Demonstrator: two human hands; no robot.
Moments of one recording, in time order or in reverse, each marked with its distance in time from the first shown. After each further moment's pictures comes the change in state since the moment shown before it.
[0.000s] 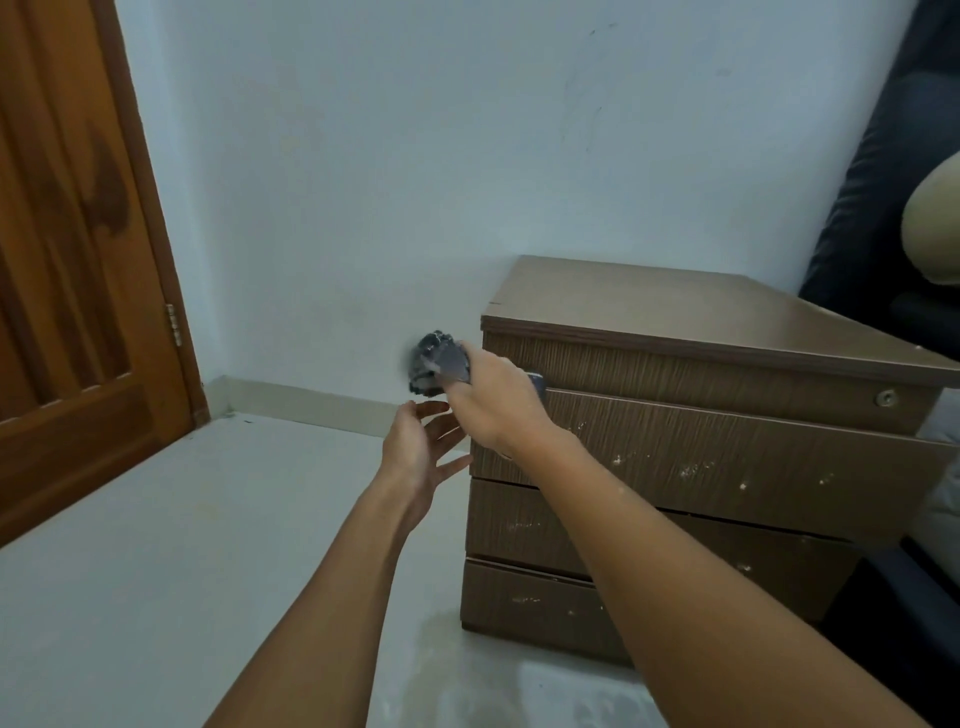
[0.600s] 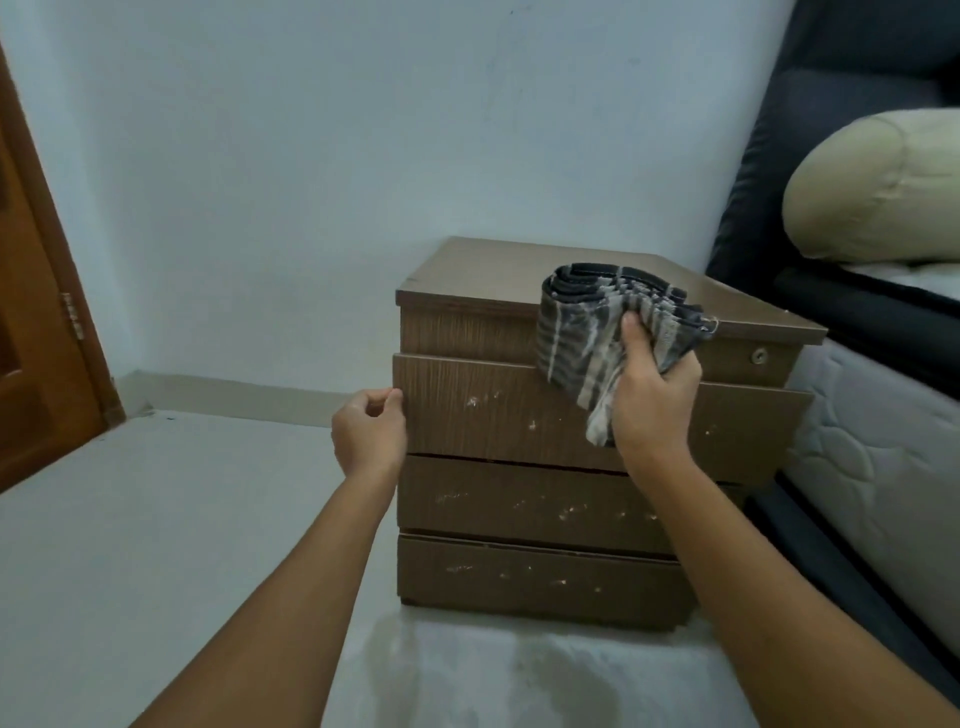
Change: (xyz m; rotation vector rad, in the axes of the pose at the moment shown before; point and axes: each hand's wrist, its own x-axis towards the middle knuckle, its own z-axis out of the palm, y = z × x) left_hand 0.001 -0.040 0.038 0.443 0.382 0.326; right_hand -0.103 0.080 -0.111 0.781 0.805 0.216
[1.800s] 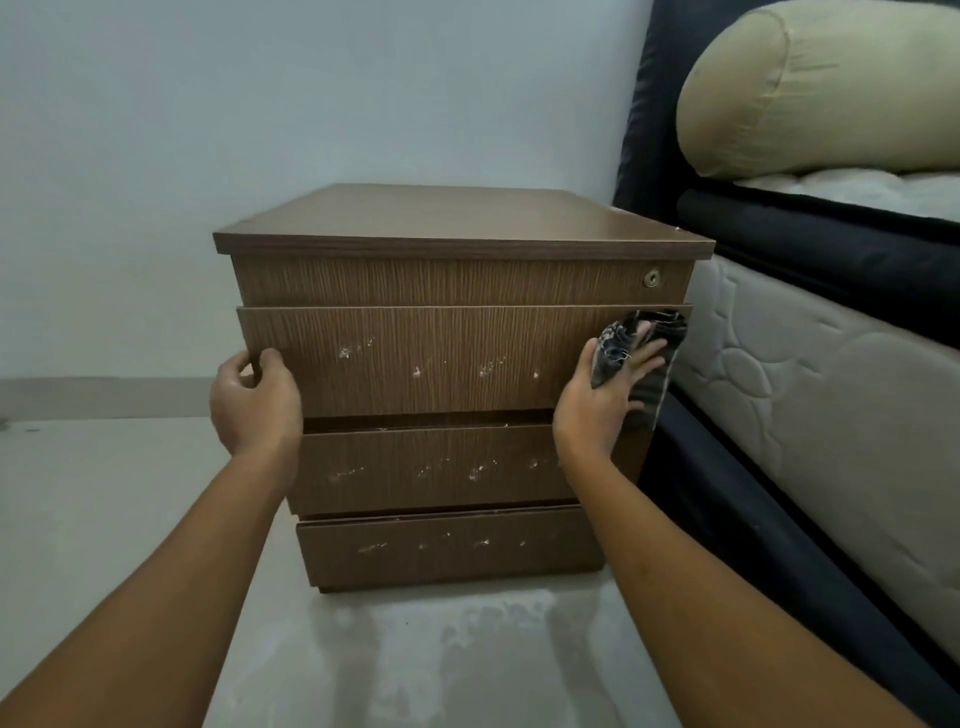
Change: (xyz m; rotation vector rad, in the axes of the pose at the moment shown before) left_hand -0.002 -0.011 0.042 -0.049 0.089 -0.003; right_hand 0.036 0.129 -0.083 -0.520 0.280 0.029
